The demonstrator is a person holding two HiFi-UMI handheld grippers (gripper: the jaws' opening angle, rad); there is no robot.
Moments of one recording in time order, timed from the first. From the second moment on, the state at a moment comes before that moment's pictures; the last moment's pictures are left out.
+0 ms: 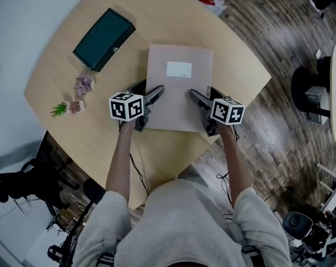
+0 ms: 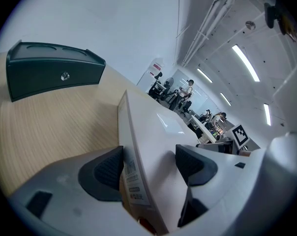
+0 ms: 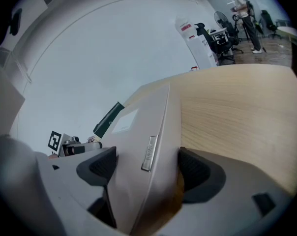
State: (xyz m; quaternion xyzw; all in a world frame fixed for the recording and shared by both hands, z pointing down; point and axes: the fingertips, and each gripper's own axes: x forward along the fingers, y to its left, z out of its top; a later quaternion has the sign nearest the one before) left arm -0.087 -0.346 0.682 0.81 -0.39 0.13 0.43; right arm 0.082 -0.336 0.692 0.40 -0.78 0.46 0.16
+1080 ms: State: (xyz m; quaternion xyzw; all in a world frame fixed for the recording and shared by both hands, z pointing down) left arm -0.086 -0.340 0.669 0.81 -0.40 0.14 0.40; right arm 0.080 -0.331 0.680 0.40 -0.79 0.44 0.15
